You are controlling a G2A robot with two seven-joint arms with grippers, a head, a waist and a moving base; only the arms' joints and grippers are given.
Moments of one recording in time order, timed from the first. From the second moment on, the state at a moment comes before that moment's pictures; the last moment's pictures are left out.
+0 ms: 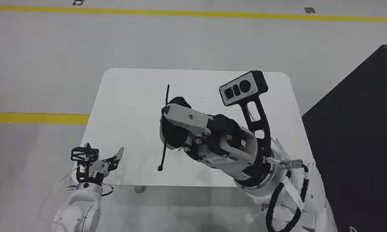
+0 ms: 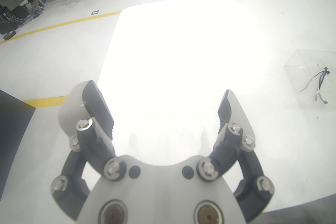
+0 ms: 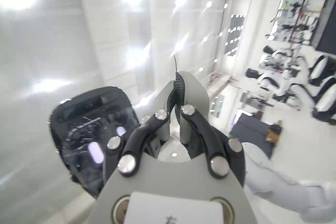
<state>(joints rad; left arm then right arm) 1.73 -1.15 -1.60 -1.80 1.33 0.00 0.00 -1.06 -1.30 1.01 -2.35 0.73 0.14 0.25</state>
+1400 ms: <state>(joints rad) 1.73 -1.15 -1.60 -1.80 1.33 0.00 0.00 -1.10 -1.32 1.15 -2.35 0.80 0.20 0.33</state>
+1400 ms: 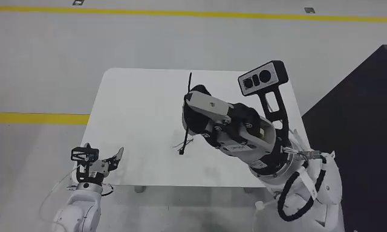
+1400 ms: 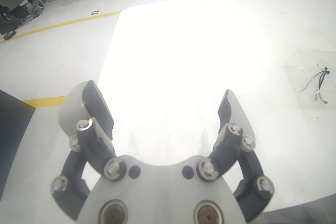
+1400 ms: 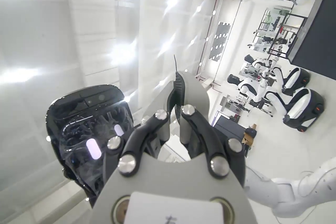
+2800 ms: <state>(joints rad) 1.73 -1.15 -1.60 -1.80 1.33 0.00 0.00 -1.44 -1.29 1.54 -2.03 0.78 -0.28 0.64</state>
